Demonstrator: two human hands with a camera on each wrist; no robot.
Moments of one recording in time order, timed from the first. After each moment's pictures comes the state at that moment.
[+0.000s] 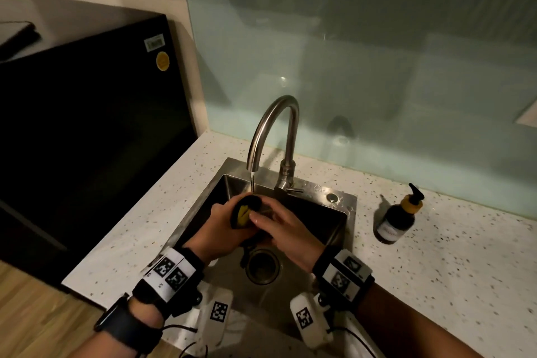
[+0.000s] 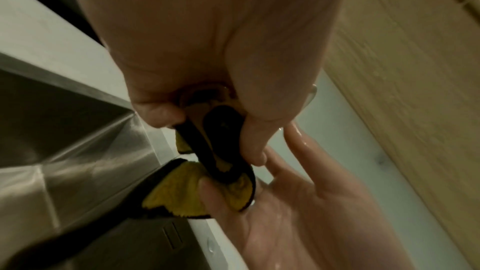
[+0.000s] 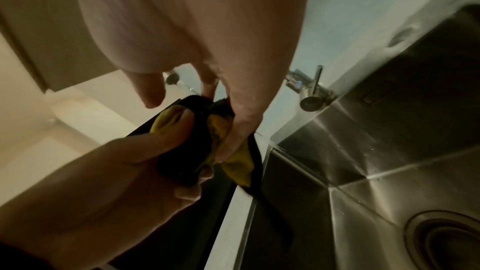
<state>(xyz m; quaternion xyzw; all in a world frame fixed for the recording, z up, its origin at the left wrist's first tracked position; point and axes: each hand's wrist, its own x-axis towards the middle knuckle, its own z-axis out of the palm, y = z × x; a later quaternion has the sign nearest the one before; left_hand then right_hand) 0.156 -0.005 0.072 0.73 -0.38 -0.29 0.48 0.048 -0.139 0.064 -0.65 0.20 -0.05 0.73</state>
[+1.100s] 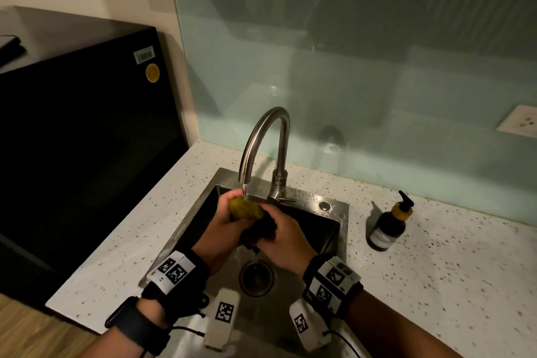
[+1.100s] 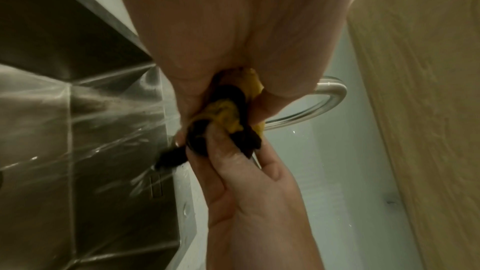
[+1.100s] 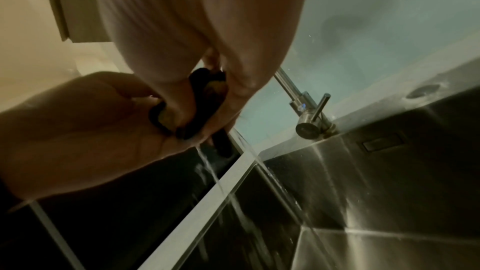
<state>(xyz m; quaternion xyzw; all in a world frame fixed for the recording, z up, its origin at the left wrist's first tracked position) 0.147 -0.033 0.085 0.63 -0.20 -0.39 0.65 0.049 -0.155 0.050 -0.82 0.16 -0.15 0.53</state>
